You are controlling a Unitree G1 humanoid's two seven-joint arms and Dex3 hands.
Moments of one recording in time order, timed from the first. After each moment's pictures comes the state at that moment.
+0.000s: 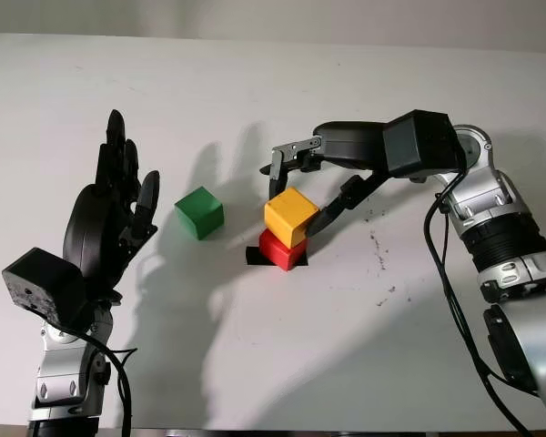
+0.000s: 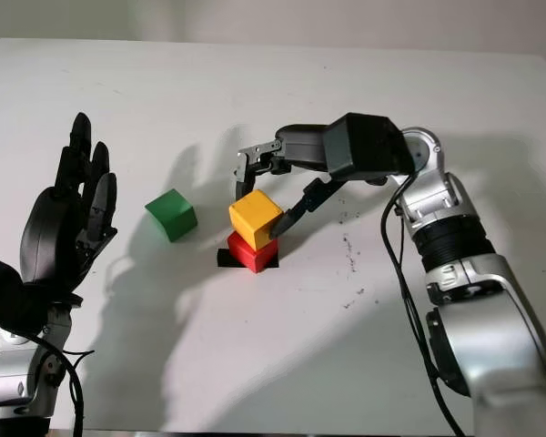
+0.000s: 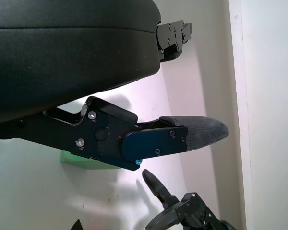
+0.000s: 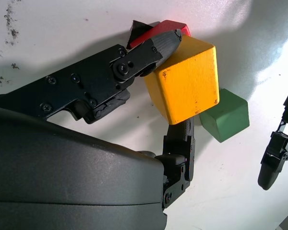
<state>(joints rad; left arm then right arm) -0.13 0.23 0.19 -0.07 -0.15 -0.11 -0.18 -1.00 -0.48 0.24 0.74 -0.15 -0.39 0.96</state>
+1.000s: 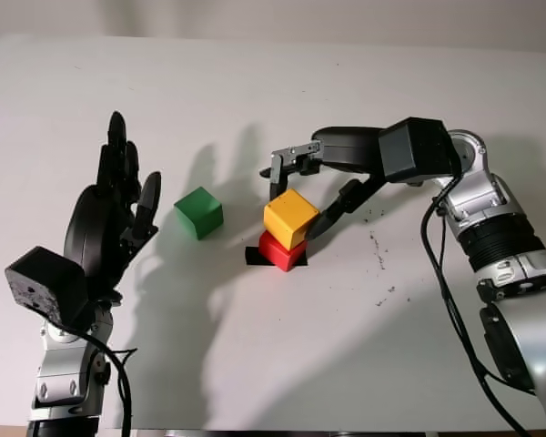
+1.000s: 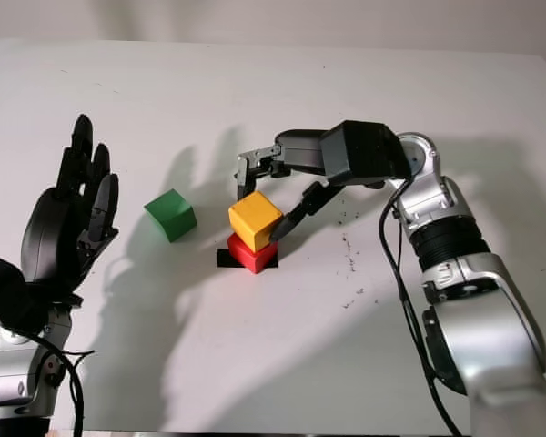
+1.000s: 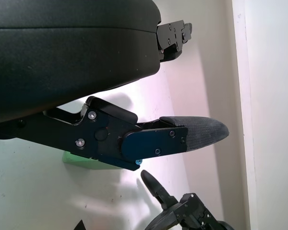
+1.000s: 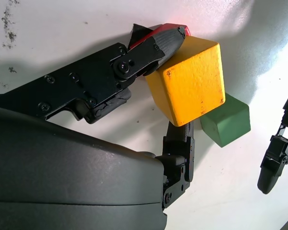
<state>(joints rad) -0.13 0.23 0.19 -0.07 -0.14 -0.10 -0.18 -1.01 -0.47 0.24 0.79 -0.15 -0.42 0.99</state>
